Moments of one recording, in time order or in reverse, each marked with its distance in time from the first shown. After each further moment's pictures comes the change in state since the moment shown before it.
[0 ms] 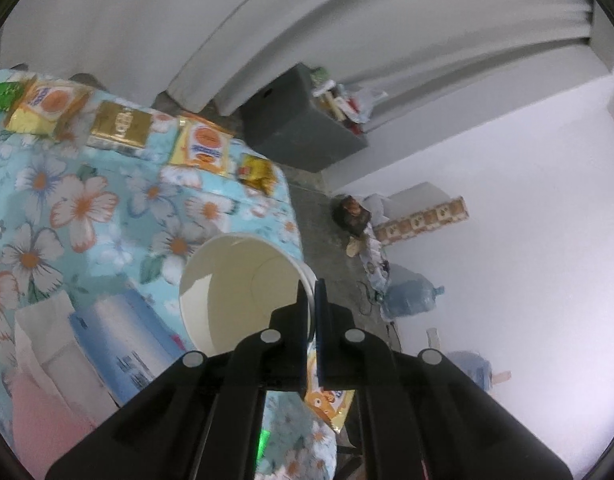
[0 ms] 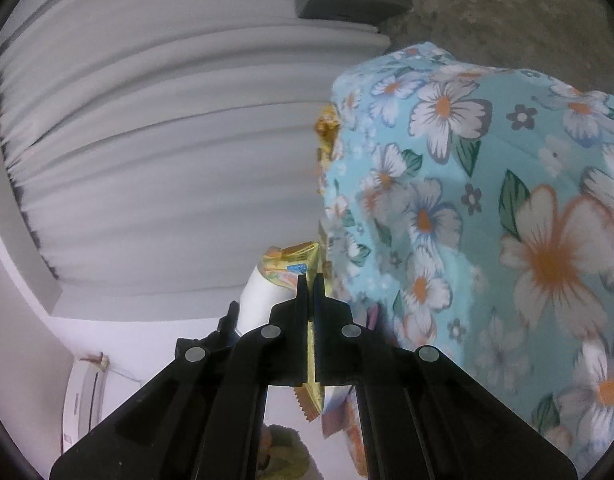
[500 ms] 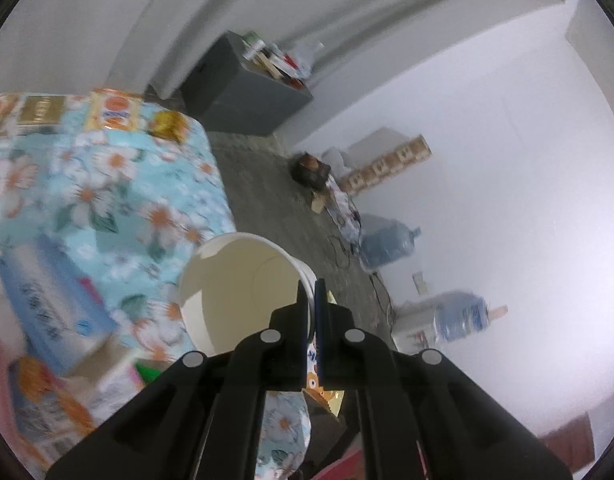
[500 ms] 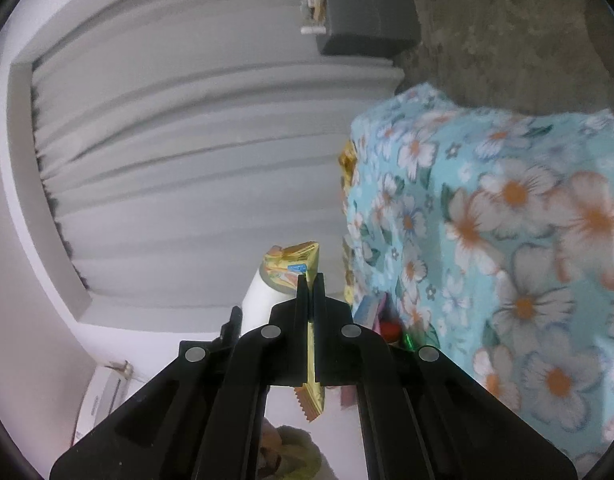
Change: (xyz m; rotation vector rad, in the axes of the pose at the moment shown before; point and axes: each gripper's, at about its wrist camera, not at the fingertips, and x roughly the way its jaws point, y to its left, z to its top) left arm 0.026 -0.086 -0.073 0.193 0.130 -0.076; right arm -0.106 -0.007 -0.023 0.004 -0.129 0.114
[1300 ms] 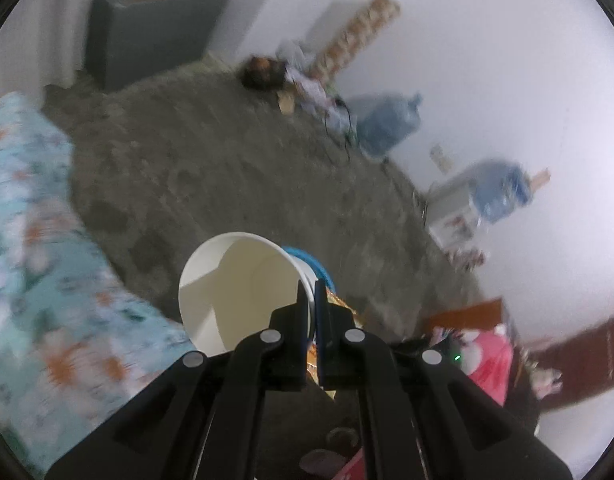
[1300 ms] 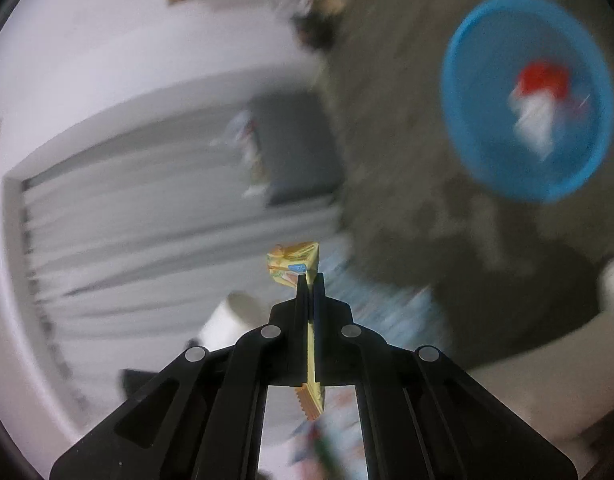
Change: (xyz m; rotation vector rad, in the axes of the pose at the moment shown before) left arm 0.283 -0.148 -0.100 0.345 0.356 0.113; right arm -0.191 -0.119 0.088 0.168 -0.487 -0.133
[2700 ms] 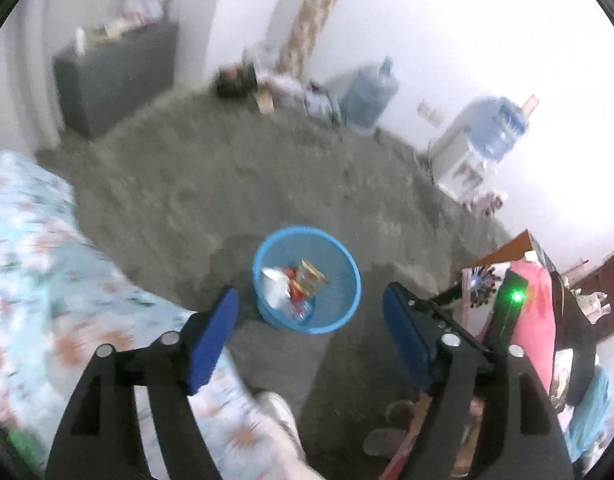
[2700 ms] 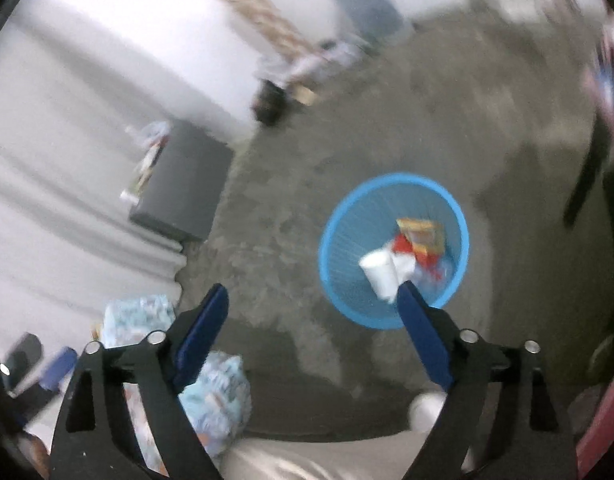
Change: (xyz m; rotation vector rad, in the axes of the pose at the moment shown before) left arm -0.030 -0.035 -0.068 0.255 -0.057 0.090; right arm -0.040 0.055 -0.059 -0.592 -0.313 -0.557
